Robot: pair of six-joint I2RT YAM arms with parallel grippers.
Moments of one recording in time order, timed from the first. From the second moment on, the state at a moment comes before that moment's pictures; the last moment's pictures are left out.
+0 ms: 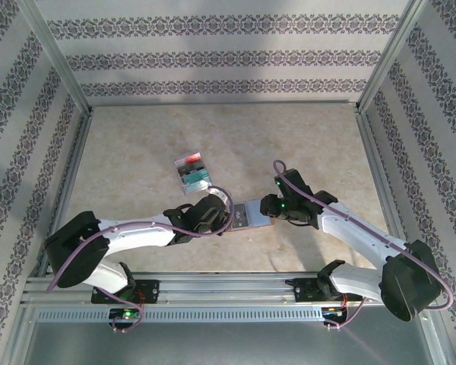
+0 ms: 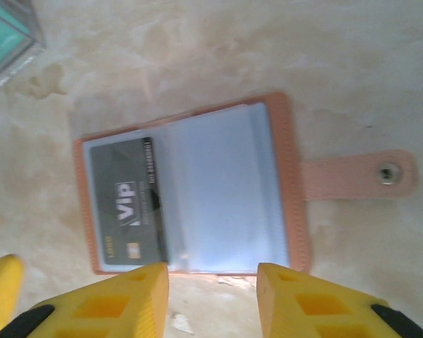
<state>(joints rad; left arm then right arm) -0.94 1.47 0.70 -0.05 -0.18 -0.48 0.54 1.17 0.70 -0.53 -0.14 0.67</state>
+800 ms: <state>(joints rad) -0.88 1.63 0.69 0.15 -0.03 -0.56 0.61 1.39 0.71 -0.38 -0.26 0.71</state>
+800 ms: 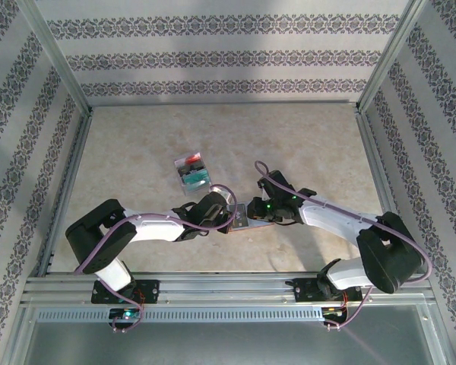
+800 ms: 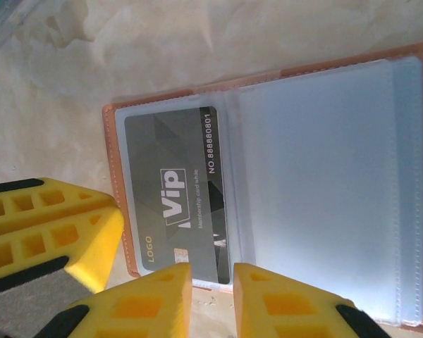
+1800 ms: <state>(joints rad) -0.84 1.69 0.69 0.21 0.03 -0.58 0.61 1.58 0.74 -0.25 -0.32 0.71</state>
